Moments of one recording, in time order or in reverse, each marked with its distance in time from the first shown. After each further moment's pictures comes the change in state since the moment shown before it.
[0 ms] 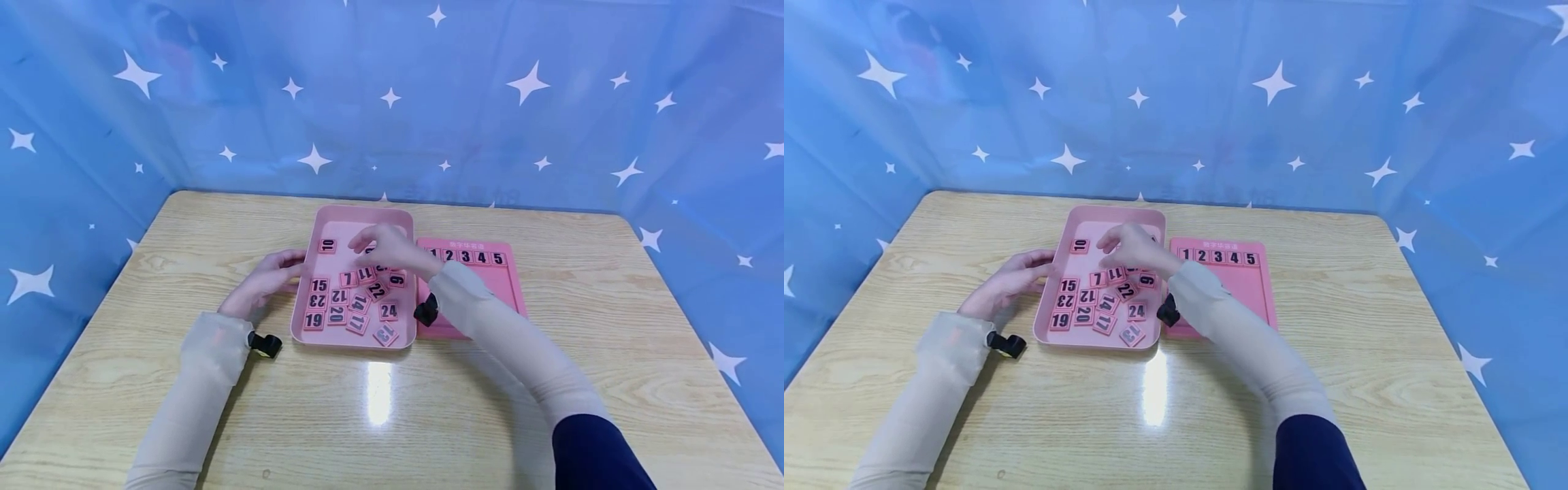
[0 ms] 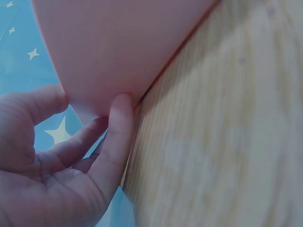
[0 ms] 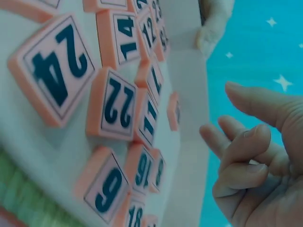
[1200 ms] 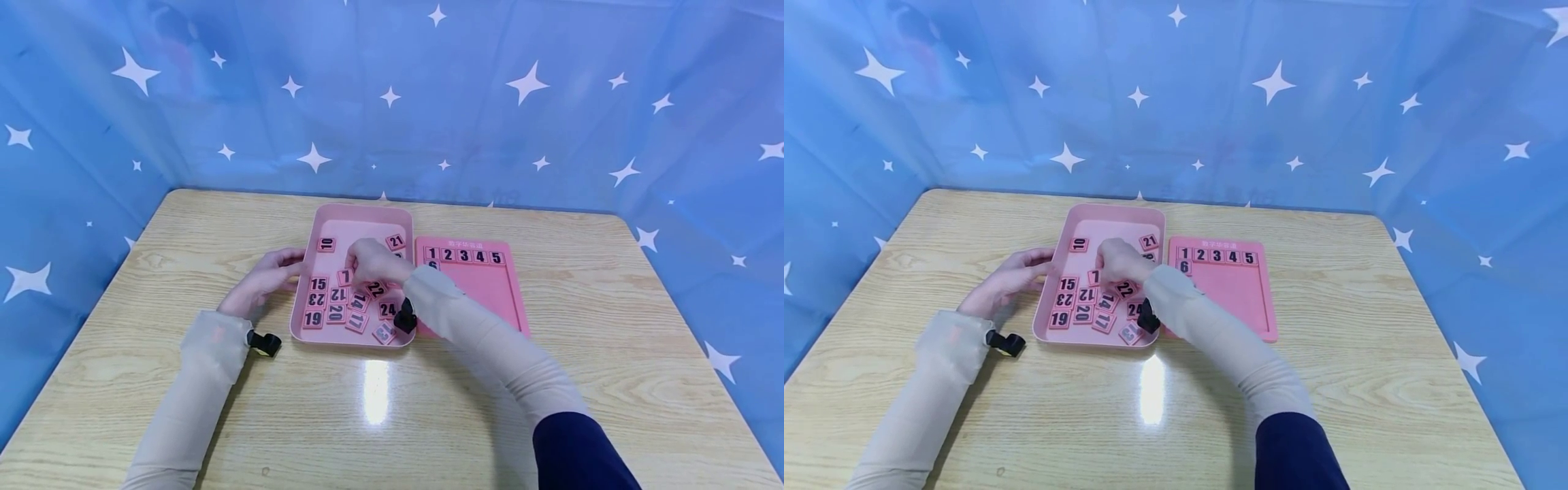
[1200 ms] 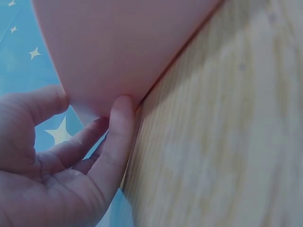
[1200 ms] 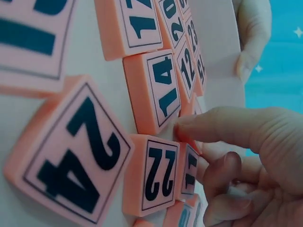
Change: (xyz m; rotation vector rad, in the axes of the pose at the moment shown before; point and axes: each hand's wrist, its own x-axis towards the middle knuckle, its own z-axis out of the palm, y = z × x) left_hand 0.001 -0.001 0.001 0.010 0.004 0.008; right_hand 0.017 -0.002 0.032 -0.155 -0.067 0.096
